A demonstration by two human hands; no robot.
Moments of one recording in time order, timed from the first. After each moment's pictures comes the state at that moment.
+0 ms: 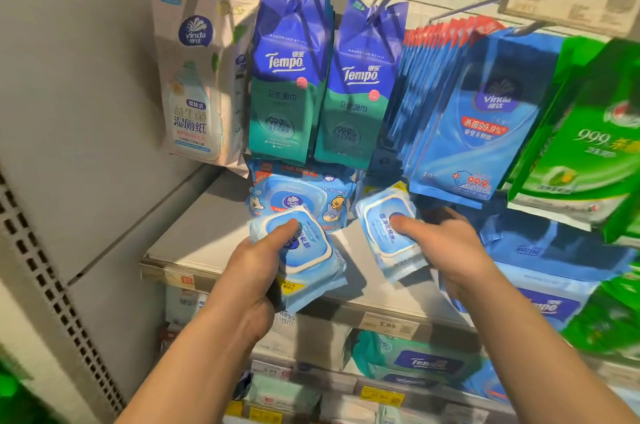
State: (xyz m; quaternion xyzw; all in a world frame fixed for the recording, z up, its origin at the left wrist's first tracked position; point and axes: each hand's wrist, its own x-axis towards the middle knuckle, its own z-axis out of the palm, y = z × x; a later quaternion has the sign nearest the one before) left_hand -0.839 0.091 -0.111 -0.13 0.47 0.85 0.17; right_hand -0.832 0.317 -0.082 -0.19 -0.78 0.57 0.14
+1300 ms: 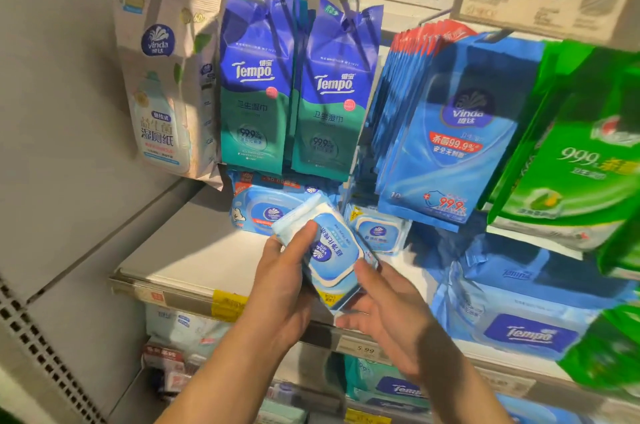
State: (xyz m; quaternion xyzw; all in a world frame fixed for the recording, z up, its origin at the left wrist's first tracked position) left_hand -0.863 0.169 -0.130 -0.04 0.37 0.92 0.12; right_hand -0.815 0.306 -0.135 -0.08 -0.62 0.78 -0.04
